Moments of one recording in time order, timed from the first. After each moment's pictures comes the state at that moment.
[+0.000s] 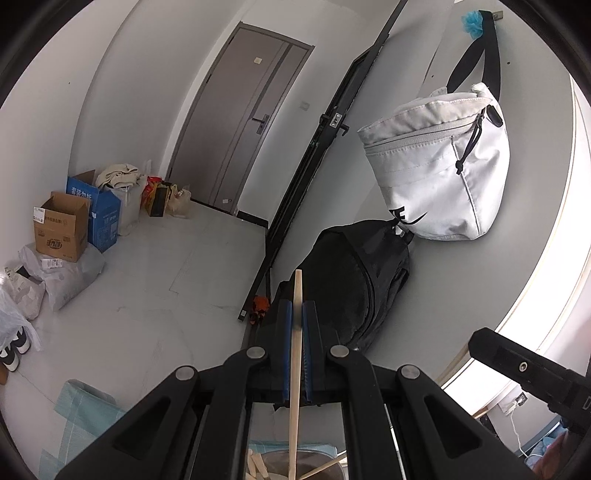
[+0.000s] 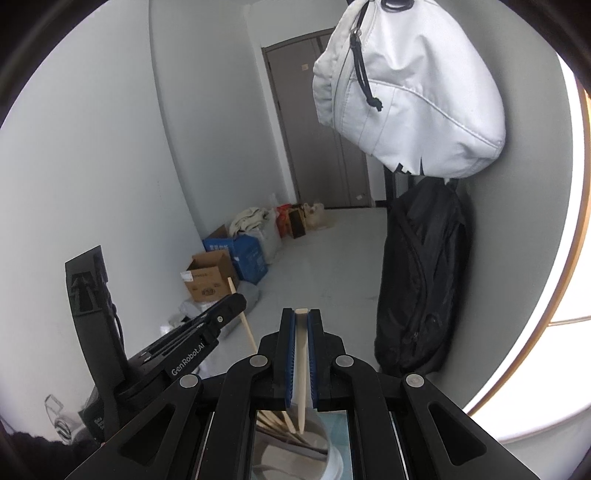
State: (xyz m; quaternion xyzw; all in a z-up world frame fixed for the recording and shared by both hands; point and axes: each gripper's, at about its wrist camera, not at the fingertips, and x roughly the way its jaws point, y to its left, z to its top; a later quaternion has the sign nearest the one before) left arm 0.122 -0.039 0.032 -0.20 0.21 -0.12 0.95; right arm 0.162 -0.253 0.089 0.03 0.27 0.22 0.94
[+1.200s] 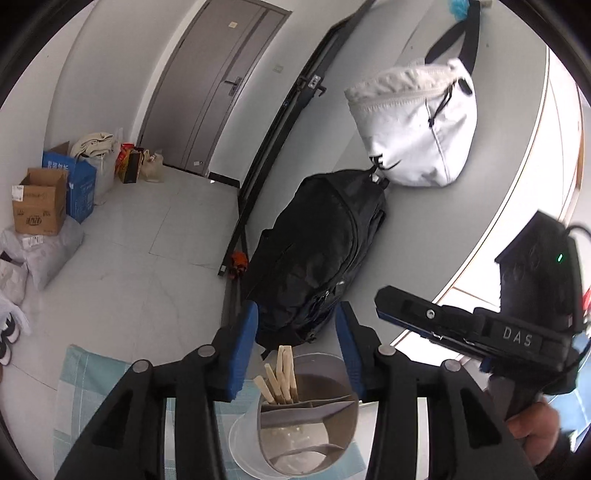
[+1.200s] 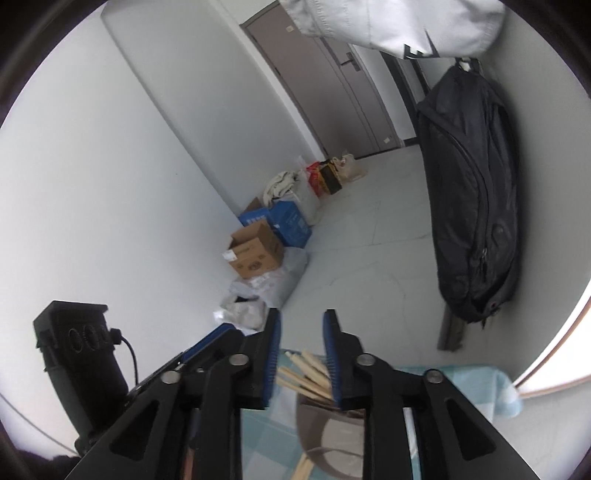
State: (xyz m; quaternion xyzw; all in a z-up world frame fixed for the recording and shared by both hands) left arm 0.094 -0.012 0.024 -0.19 0.27 -0.21 0.92; right arm 0.179 -0.246 0.023 0.17 0.34 0.29 0.88
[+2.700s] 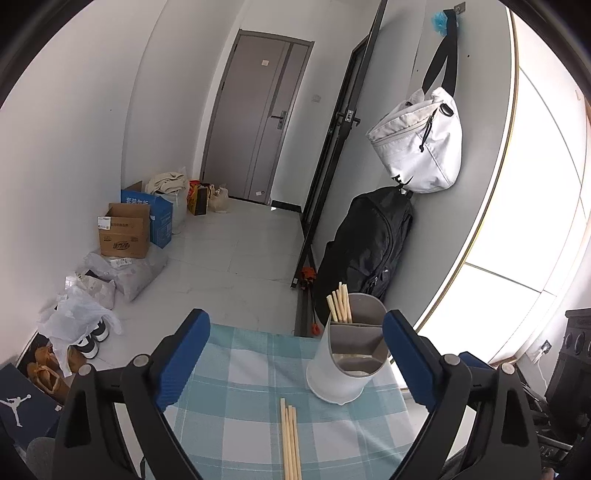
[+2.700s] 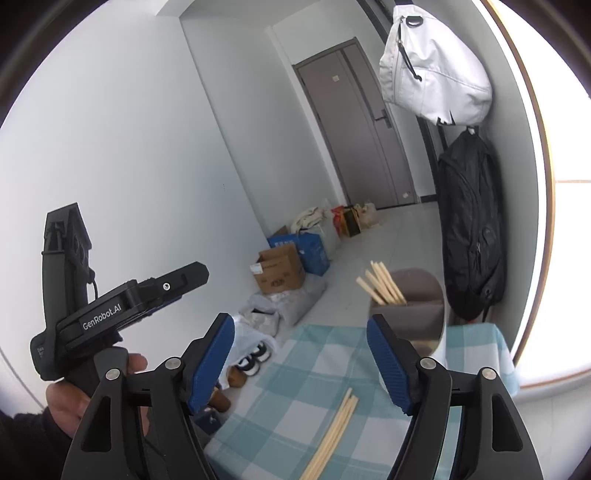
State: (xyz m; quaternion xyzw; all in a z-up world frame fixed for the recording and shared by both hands) left arm -0.048 0.022 0.042 -0.12 0.24 -0.07 0.96; right arm -0.034 -0.219 0.010 0.10 0.23 0.30 0.92
